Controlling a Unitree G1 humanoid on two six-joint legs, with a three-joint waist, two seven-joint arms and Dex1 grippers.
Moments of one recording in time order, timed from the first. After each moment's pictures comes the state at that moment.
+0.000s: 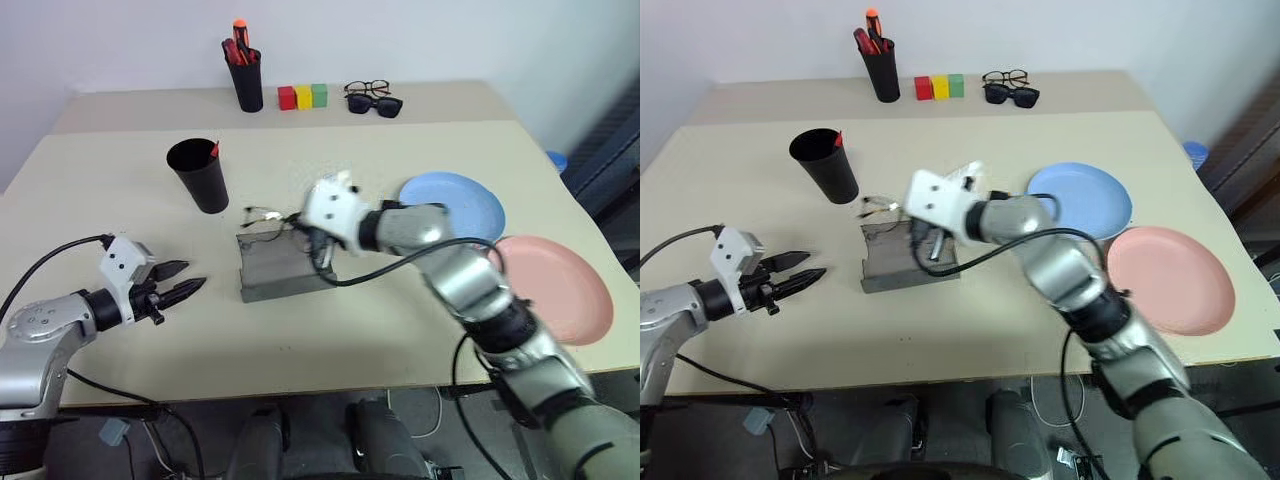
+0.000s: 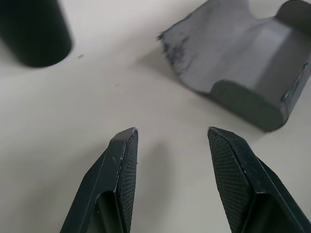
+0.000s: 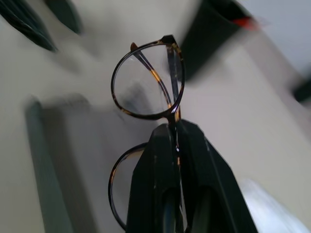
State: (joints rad) left arm 0.02 0.78 0.32 -0.16 -0.43 0.40 -0.90; right arm -0.83 -0.34 0.55 -0.07 0.00 0.49 0.73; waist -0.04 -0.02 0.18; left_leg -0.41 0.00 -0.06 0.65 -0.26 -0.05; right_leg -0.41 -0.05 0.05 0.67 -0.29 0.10
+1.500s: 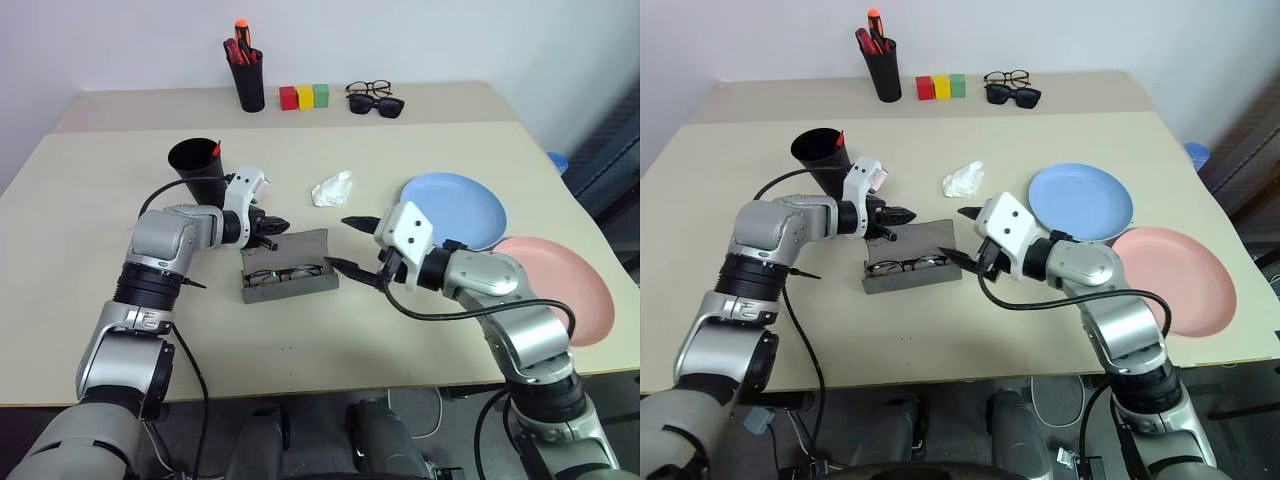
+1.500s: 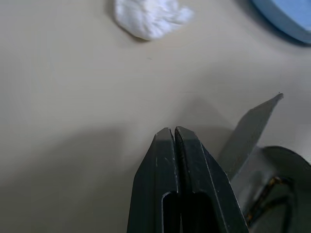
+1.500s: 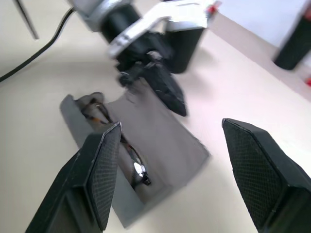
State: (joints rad) left arm -0.83 0.52 -0.14 0.27 -0.39 0.99 -0.77; right arm -0.37 -0.46 0.10 -0.55 0.23 0.67 0.75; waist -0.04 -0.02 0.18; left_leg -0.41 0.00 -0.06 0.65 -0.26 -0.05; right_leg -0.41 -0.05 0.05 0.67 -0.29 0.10
